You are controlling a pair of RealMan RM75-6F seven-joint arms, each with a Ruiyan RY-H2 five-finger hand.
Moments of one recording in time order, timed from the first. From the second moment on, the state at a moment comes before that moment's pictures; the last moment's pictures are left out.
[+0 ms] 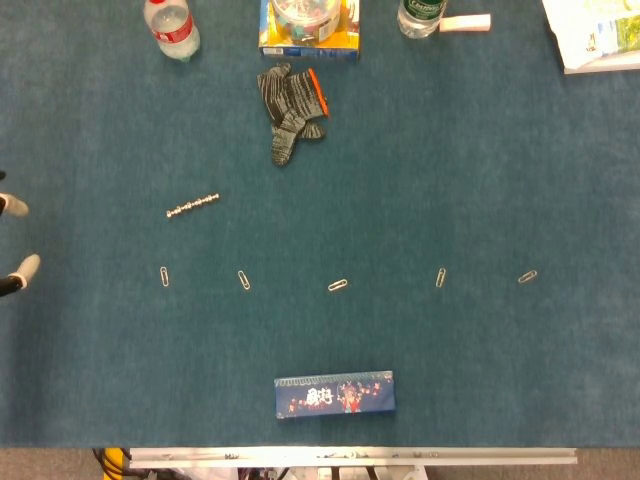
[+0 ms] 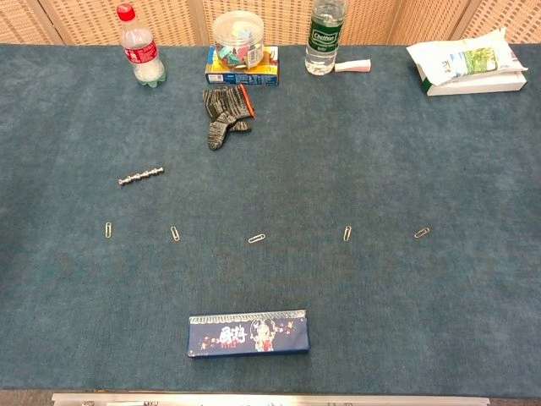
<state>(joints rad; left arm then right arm) -0.11 -1.16 -0.07 -1.69 1.48 1.48 0.18 0.07 -1.19 0.09 -1.51 -1.59 1.60 0.08</state>
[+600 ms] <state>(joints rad) -0.29 -1.24 -0.11 -1.88 1.30 1.22 0.36 0.09 -1.15 0.15 -1.49 -1.50 1.58 0.15</state>
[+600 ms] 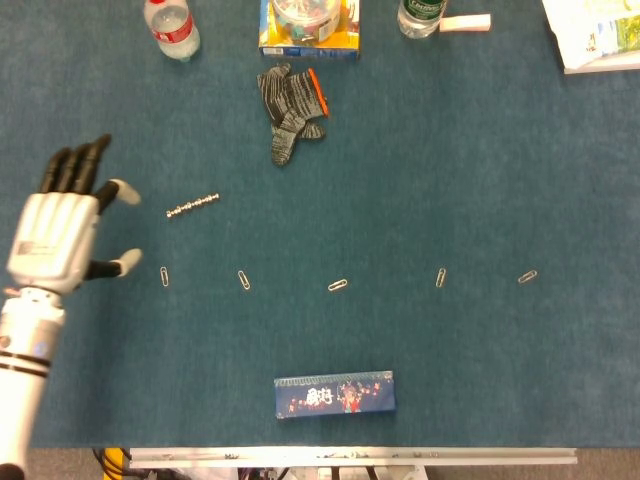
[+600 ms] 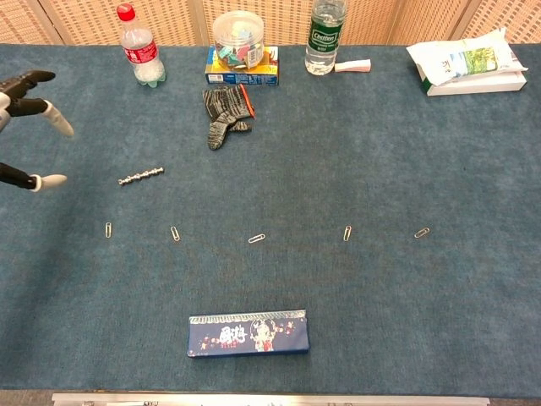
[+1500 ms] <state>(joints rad) -0.49 -1.52 -0.18 -1.67 1.07 1.11 0.53 0.10 -1.17 0.16 -1.43 -1.45 1.55 0.19</state>
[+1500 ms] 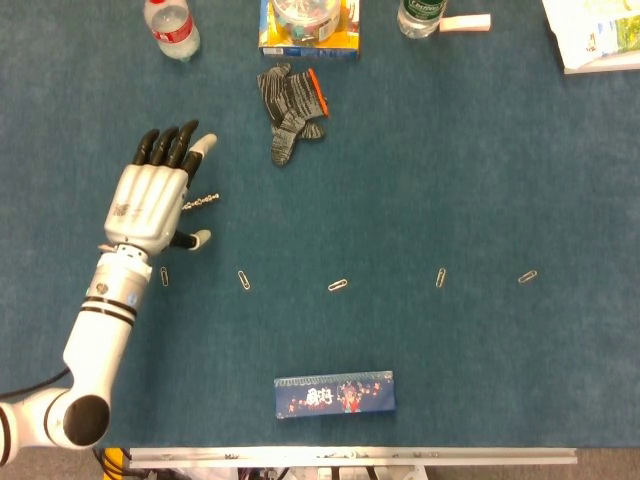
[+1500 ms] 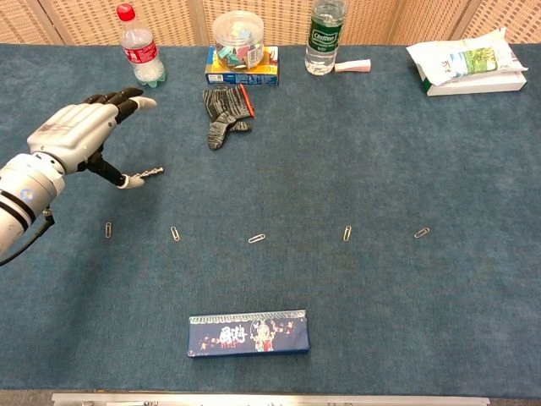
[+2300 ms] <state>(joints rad) -0.55 -1.60 -0.16 -1.48 0.98 1.08 0.54 0.10 -1.18 0.15 -1.42 -1.45 1.54 0.20</state>
